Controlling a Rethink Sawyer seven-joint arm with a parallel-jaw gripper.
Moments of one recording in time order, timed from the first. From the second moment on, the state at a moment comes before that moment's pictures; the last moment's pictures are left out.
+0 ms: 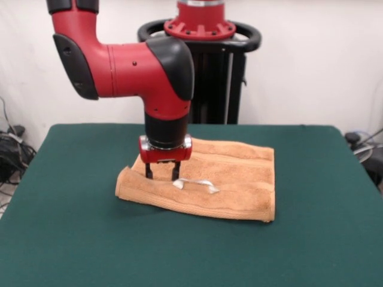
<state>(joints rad) -0.63 -0.46 0.32 1.73 -0.78 0.50 1.80</state>
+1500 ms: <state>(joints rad) -0.71 -0.47 0.33 1.81 -0.78 0.32 1.80</state>
